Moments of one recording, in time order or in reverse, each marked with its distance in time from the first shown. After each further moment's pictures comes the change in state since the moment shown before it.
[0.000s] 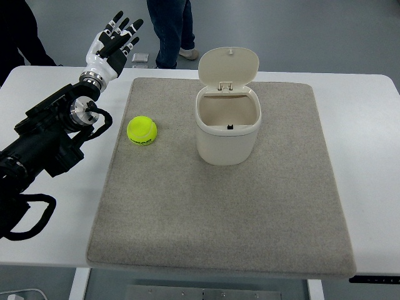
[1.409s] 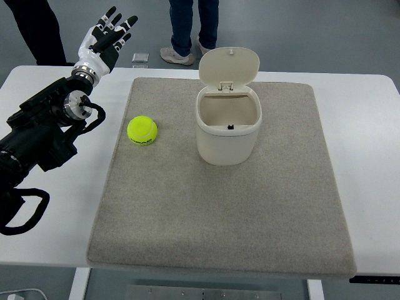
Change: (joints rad) left arm -0.033 0.022 0.046 0.014 0.009 0.036 0.008; right arm 0.000 0.000 0.000 0.000 0.000 0.000 0.000
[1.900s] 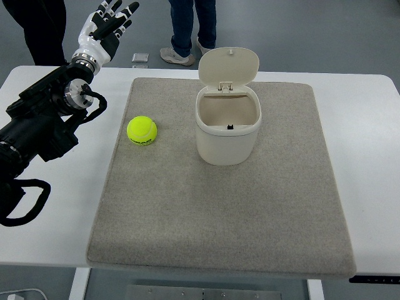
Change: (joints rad) left arm -0.051 -0.001 0.001 -0.006 0.014 -0.005 0.000; right arm 0.000 0.000 0.000 0.000 0.000 0.000 0.000
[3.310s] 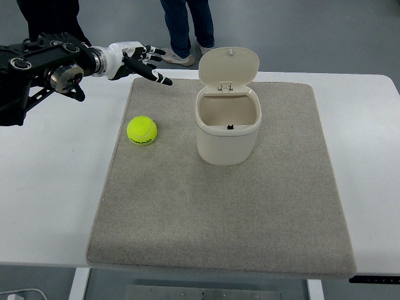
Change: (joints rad) left arm -0.295 0.294 0.789 -0.492 0.181 0.033 0.471; right arm 0.000 0.000 0.000 0.000 0.000 0.000 0.000
